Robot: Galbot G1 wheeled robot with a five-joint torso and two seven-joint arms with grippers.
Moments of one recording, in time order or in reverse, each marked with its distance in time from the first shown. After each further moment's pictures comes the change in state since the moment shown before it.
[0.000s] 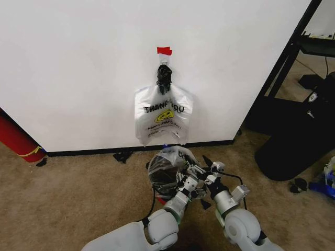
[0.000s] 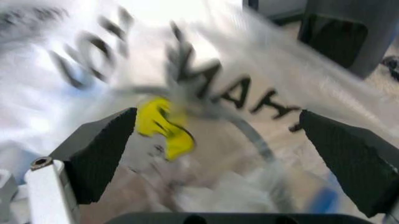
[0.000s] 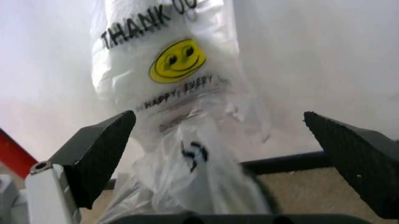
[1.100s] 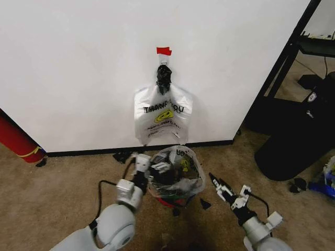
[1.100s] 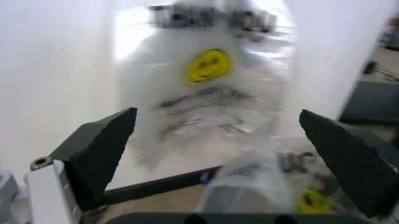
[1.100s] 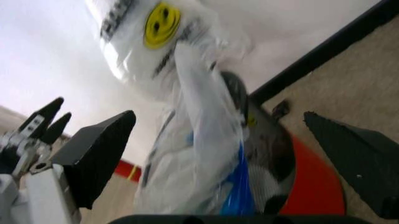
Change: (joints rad) left arm 0.428 0.173 -0.569 -0.296 -0.050 -0.210 0.018; right arm -0.280 -0.051 0.199 -0.064 0.503 -0.106 -0.398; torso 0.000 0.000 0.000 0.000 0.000
